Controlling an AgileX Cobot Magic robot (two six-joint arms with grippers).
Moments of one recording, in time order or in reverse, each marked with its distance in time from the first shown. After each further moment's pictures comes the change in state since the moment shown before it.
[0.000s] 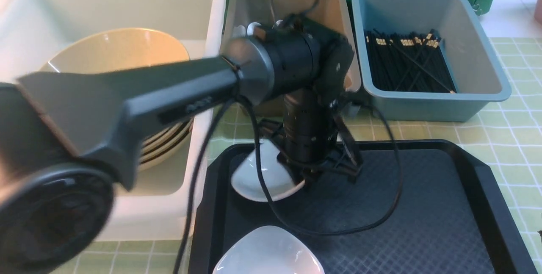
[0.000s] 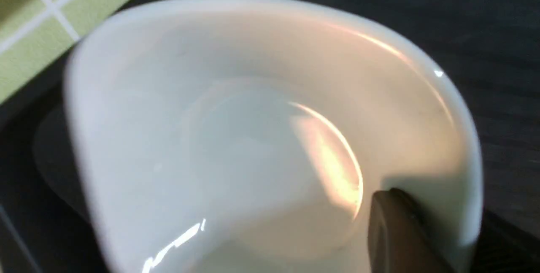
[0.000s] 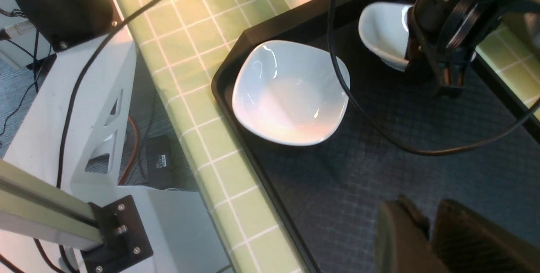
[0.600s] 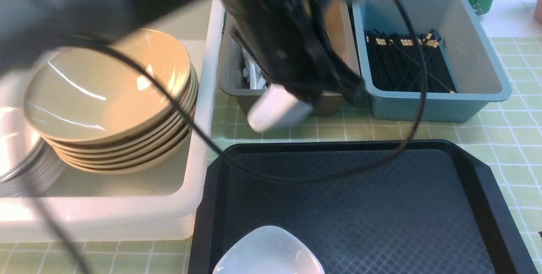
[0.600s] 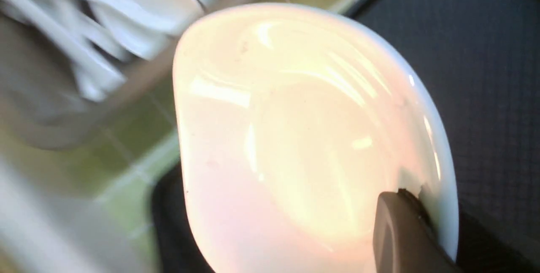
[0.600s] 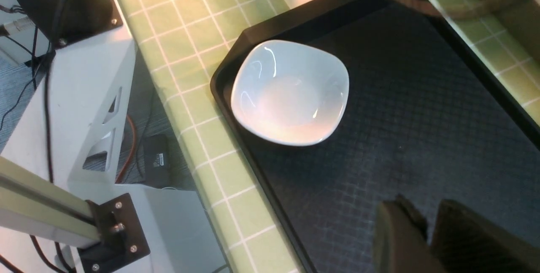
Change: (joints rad) right arm 0.000 0.000 0.000 0.001 -0.002 -0.013; left arm -0.002 -0.390 0.000 0.115 -0.045 0.082
